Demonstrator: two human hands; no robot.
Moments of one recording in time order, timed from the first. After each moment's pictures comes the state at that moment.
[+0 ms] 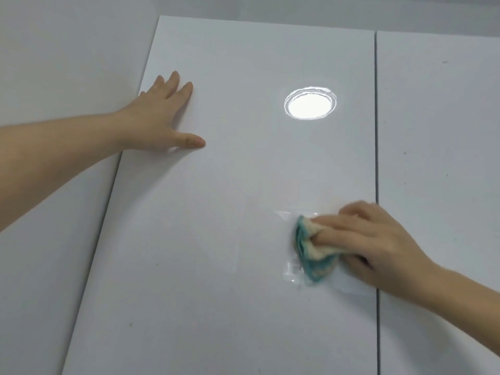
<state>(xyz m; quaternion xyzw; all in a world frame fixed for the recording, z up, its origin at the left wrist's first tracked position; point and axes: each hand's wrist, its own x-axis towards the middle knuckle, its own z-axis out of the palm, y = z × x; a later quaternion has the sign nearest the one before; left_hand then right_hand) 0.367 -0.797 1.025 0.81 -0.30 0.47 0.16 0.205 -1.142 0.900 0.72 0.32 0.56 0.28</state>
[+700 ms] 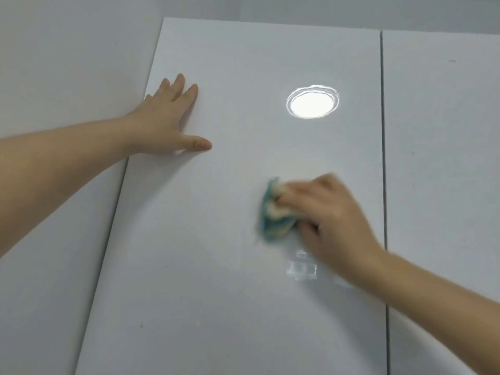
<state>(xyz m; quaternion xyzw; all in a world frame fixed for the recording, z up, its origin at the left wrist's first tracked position) 0.374 -0.796 1.027 0.81 -0.30 0.47 0.16 0.244 -1.074 0.912 0.71 0.27 0.63 0.18</state>
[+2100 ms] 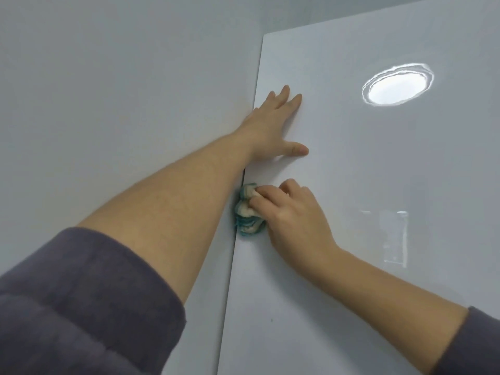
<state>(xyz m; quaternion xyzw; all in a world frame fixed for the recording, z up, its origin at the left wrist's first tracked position) 0.378 -0.774 1.026 0.79 -0.36 0.46 0.18 0.356 -0.896 0.893 0.71 0.24 0.64 0.17</state>
